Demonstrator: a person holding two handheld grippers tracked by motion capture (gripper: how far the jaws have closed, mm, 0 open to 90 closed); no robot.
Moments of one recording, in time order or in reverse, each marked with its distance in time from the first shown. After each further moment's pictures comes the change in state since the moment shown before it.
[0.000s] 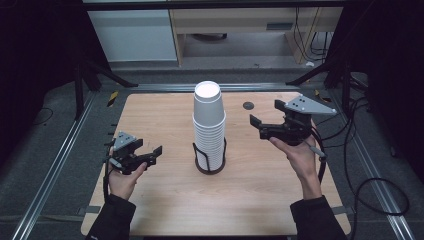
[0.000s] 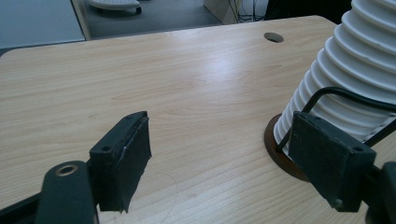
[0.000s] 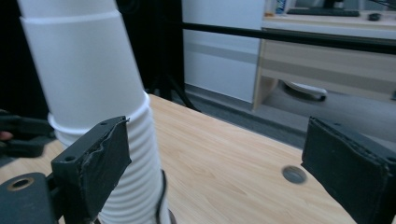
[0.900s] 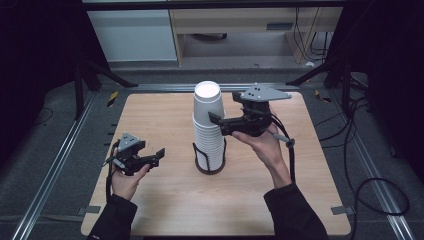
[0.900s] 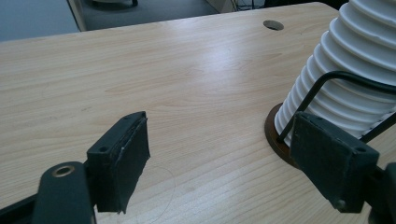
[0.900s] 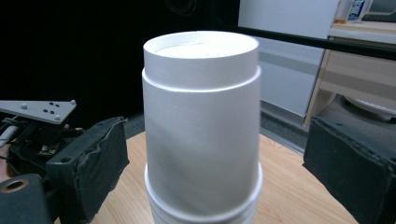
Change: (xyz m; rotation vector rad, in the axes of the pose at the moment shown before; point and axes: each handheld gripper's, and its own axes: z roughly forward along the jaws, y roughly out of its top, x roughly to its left) left arm -0.002 -0.005 0.007 0.025 -0.007 0.015; right arm 0.062 0.035 0.054 0.002 0.204 -0.048
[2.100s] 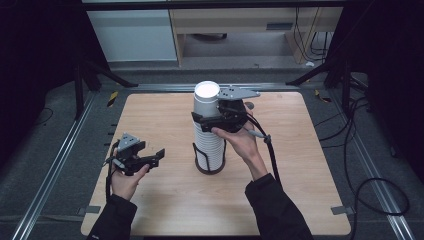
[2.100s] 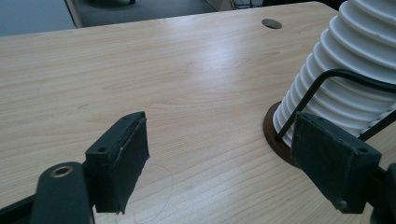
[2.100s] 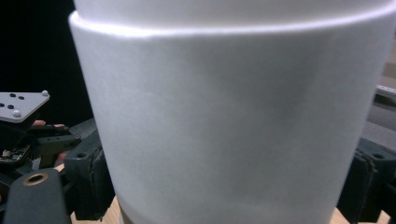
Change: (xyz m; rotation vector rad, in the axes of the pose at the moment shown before) left arm 0.002 -0.001 0.001 0.007 -0.010 -0.008; right arm 0.005 -0.017 0.059 0.062 0.004 0.024
